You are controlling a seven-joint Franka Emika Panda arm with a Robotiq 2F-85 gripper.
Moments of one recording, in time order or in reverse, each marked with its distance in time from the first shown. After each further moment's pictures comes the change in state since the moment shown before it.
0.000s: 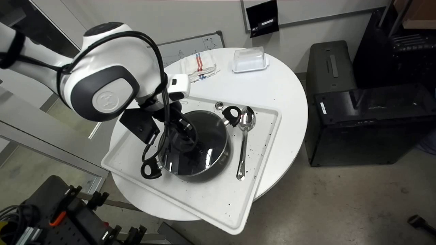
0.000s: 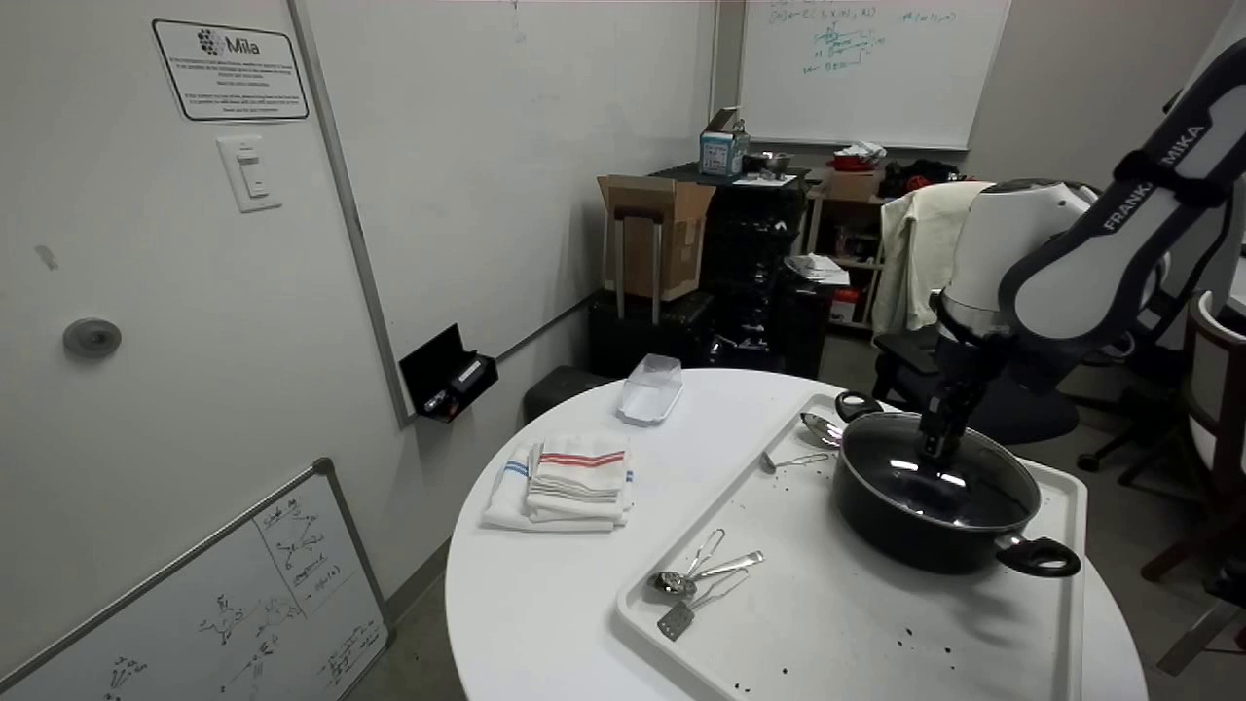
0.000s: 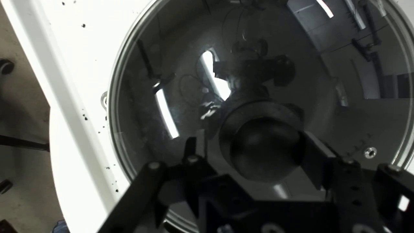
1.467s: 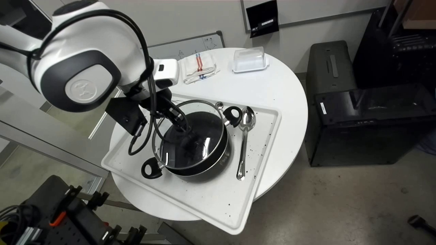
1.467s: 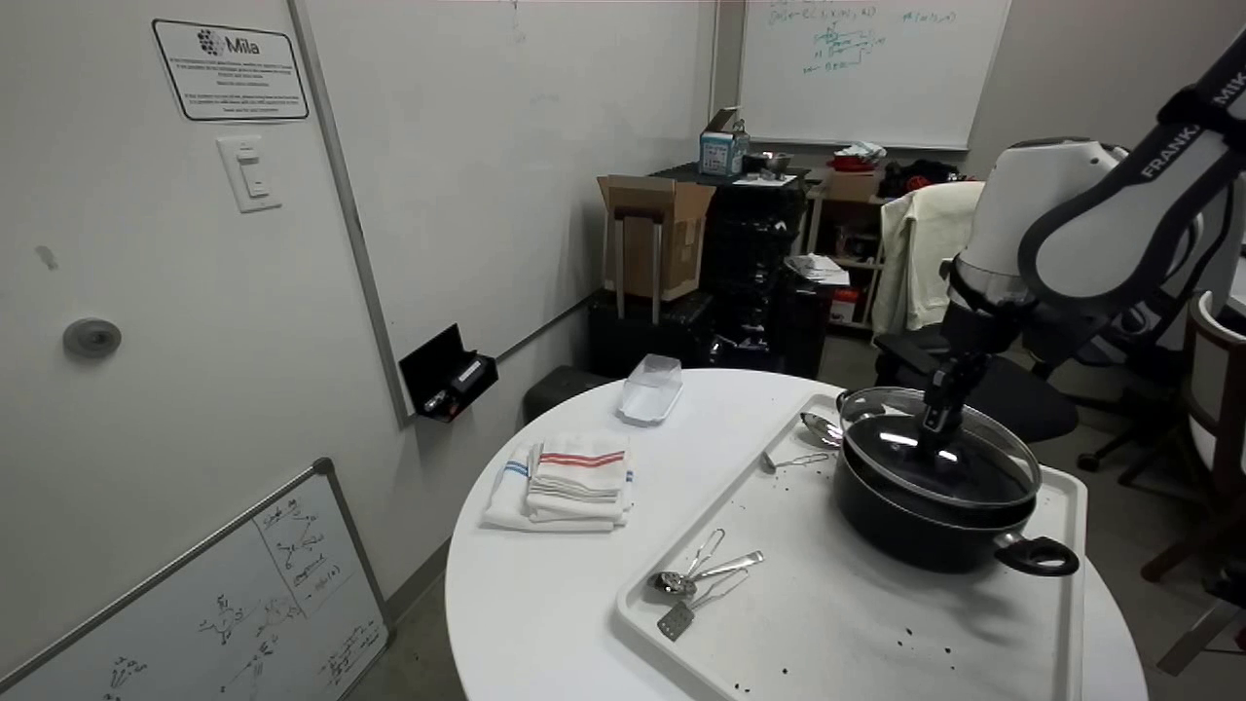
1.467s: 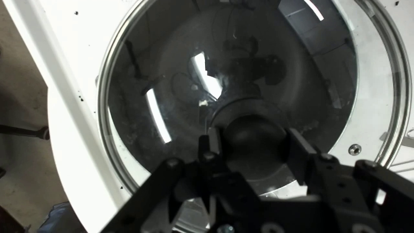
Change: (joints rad) arm -0.033 -0.123 0.048 -0.065 0.044 0.003 -0.032
